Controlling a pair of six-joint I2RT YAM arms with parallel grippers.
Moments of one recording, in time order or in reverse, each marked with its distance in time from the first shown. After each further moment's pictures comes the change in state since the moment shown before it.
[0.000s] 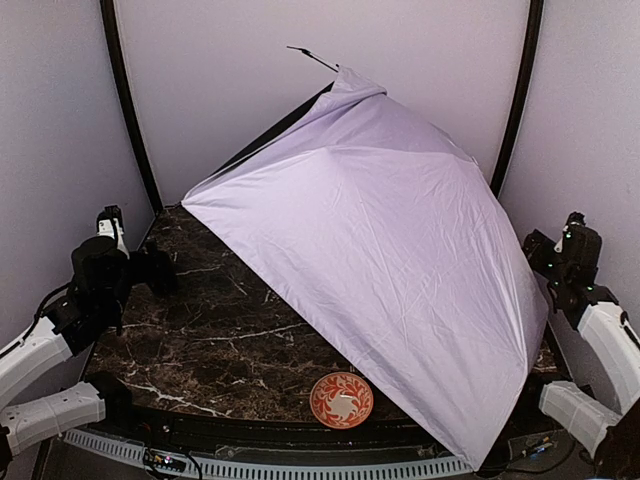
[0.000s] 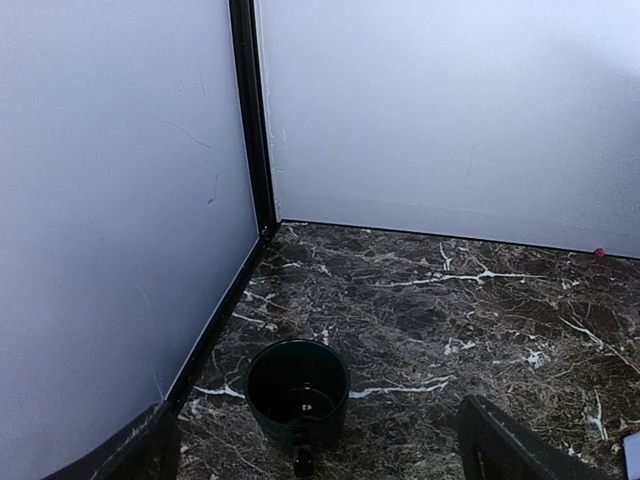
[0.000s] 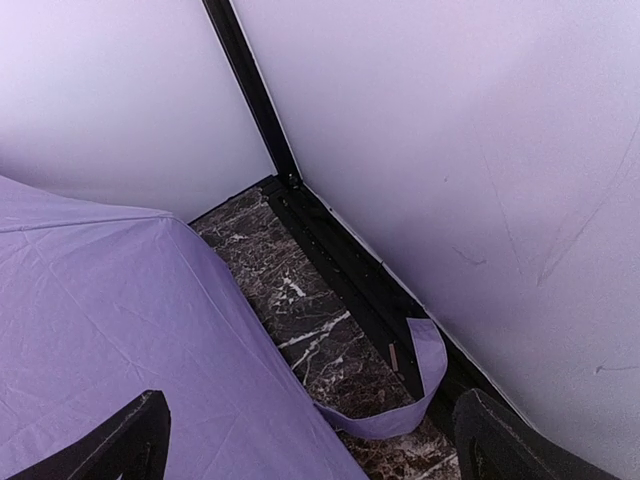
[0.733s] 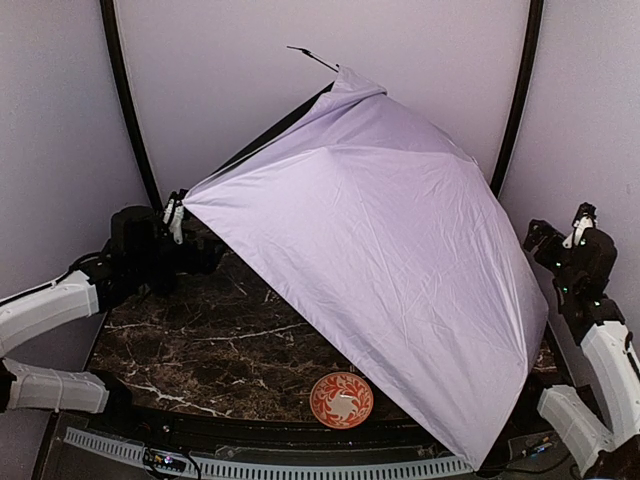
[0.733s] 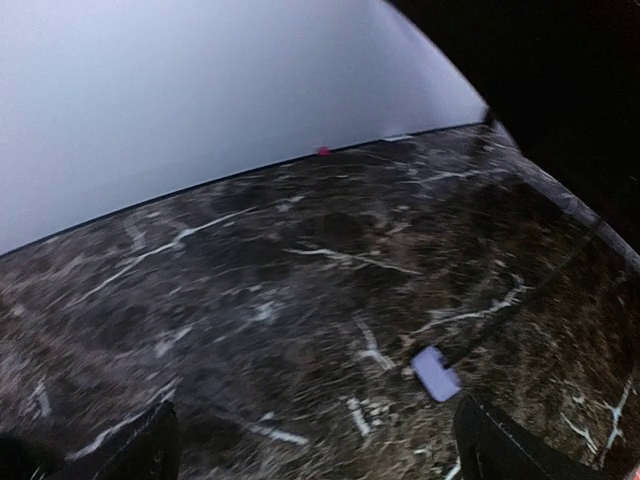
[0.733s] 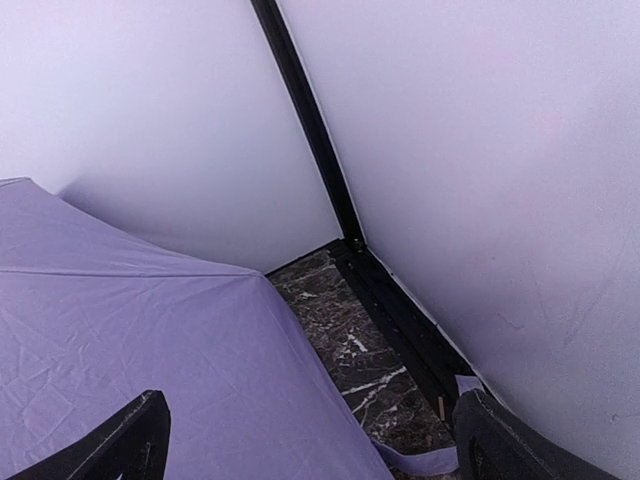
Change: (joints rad) left arm -0.003 0.371 0.163 0.102 0.693 0.062; right arm 0.000 -0.160 -0.024 0.076 -0.091 -0.011
